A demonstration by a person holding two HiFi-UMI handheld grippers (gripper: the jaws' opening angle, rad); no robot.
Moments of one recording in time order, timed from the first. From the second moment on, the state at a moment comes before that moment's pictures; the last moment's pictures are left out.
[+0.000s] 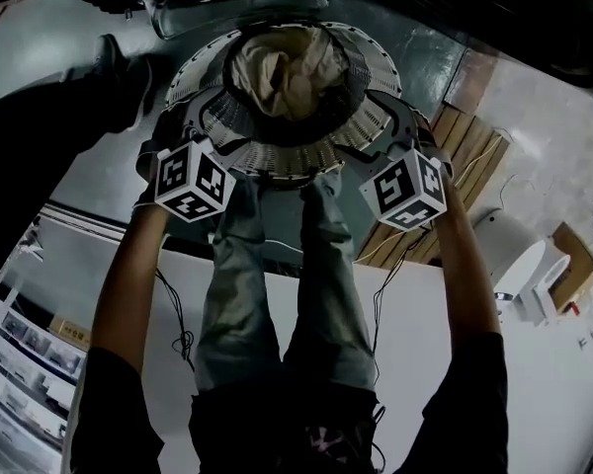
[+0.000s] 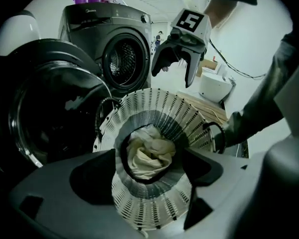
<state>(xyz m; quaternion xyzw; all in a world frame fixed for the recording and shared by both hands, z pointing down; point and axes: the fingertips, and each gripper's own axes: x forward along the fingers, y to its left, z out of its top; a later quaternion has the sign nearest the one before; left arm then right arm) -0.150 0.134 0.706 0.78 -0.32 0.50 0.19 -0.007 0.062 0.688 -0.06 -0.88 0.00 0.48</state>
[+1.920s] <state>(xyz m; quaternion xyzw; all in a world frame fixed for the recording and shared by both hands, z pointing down) -0.165 0.098 1.087 0.73 -0.26 0.59 0.22 -0.062 0.065 1.078 -0.23 -0.70 -0.19 0.65</state>
